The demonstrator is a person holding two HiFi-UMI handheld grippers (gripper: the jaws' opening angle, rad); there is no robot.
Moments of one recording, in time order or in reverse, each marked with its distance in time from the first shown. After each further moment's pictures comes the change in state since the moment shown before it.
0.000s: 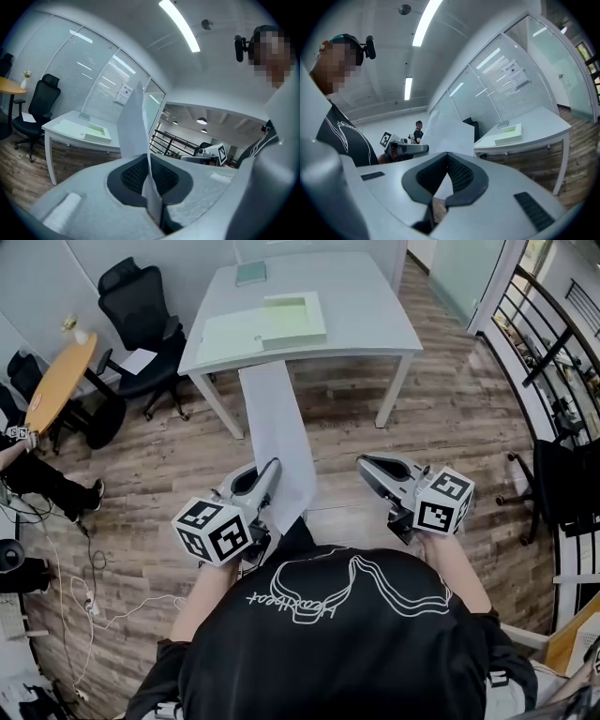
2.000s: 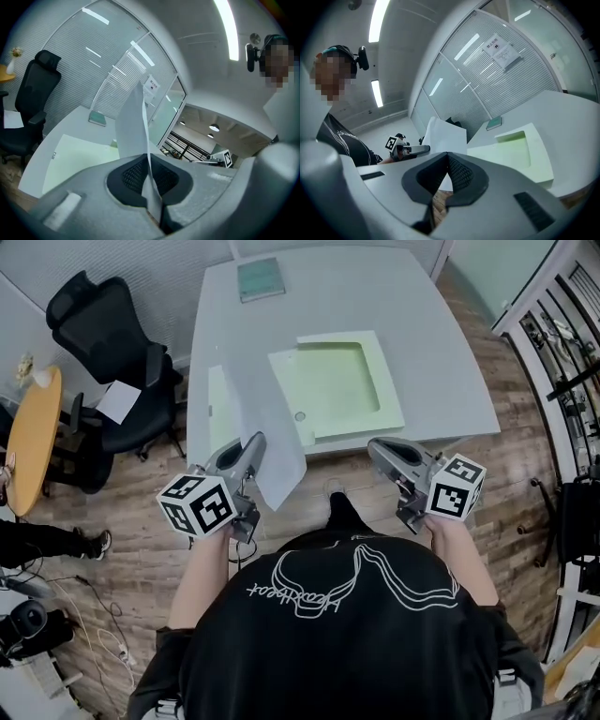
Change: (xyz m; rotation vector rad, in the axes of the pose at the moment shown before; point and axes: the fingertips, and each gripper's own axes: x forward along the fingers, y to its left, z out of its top) left arm 0.248 0.483 0.207 -0.132 0.089 -0.004; right arm 0.389 -0.341 0.135 0.188 0.013 -0.106
